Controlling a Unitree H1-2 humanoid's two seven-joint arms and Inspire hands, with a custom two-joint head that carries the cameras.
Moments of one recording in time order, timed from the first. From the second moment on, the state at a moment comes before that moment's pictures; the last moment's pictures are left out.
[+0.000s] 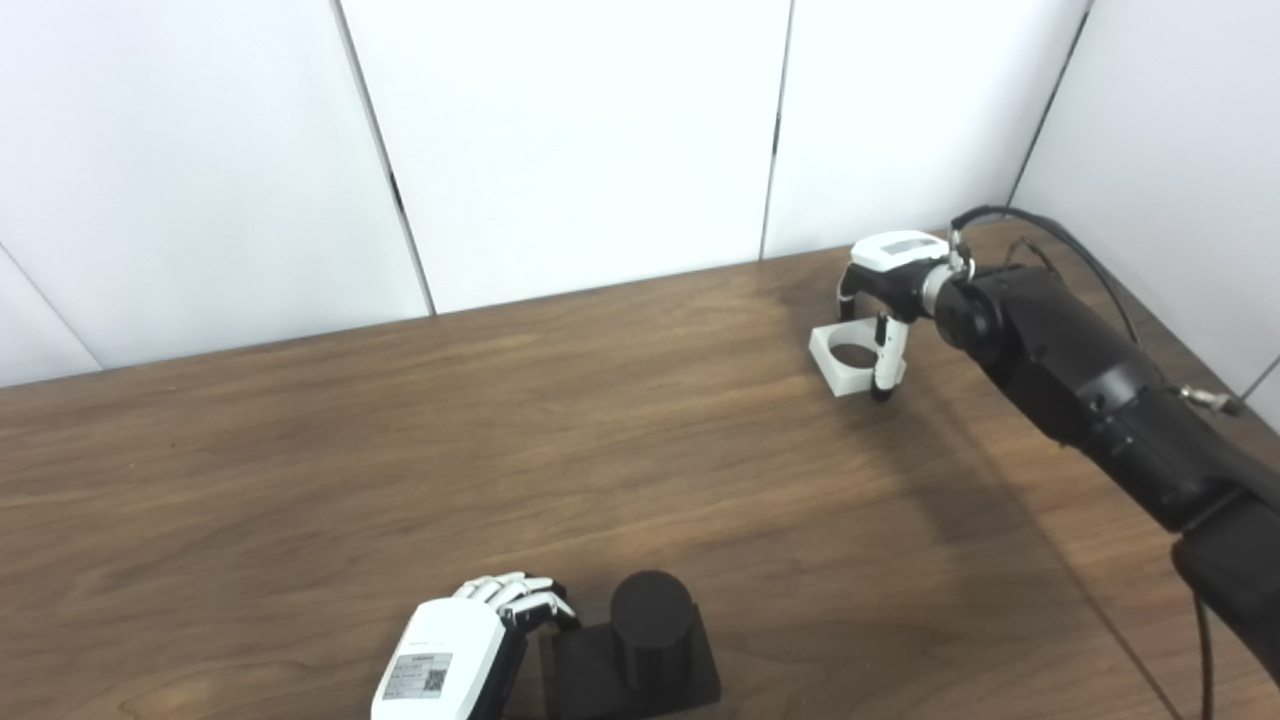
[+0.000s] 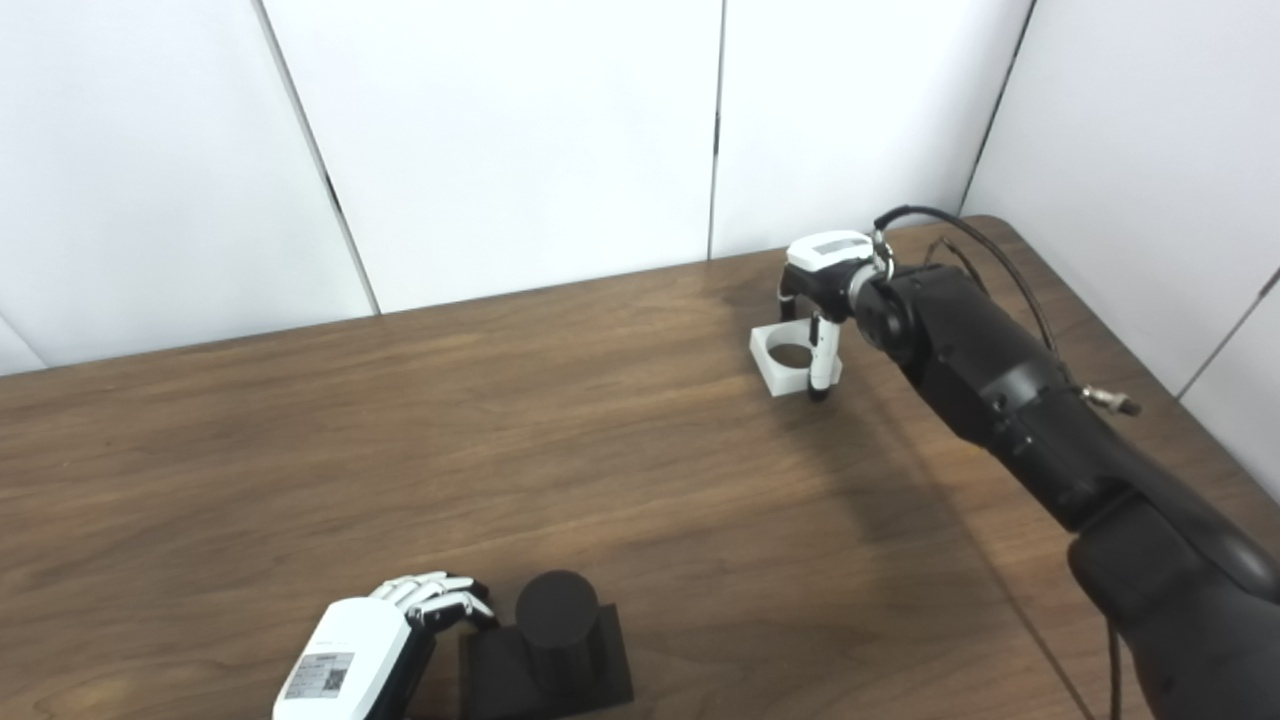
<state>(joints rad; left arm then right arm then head) 0.15 0.26 -0.54 -0.35 1.02 0.07 -0.11 -0.62 -0.70 0.39 0.36 -0.82 0.16 0.43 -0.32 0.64</state>
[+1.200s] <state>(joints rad) 0.12 0.20 -0.55 -0.33 1.07 0.07 -0.16 -0.57 -0.79 0.32 -0.42 -0.76 0.07 0.78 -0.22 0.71</state>
